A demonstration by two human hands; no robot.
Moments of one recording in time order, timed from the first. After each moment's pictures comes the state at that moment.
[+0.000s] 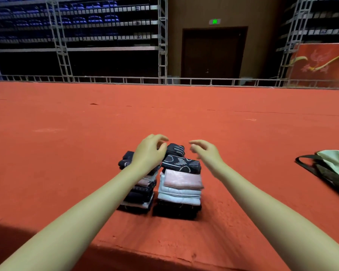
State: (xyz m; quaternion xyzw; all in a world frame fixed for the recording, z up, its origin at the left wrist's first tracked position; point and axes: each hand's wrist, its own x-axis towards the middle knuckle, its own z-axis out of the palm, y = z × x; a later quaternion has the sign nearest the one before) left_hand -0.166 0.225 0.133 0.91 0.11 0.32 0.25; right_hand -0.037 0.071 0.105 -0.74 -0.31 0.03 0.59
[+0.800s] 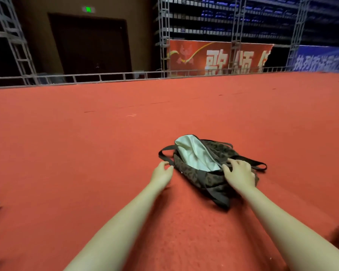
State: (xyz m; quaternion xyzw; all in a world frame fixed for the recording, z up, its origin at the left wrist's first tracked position) left_hand 0.214 -0.199 0.008 0.85 0.04 0.01 0.52; right_hand 0.192 -0.449 0.008 -0.95 0.15 -0.16 0.21
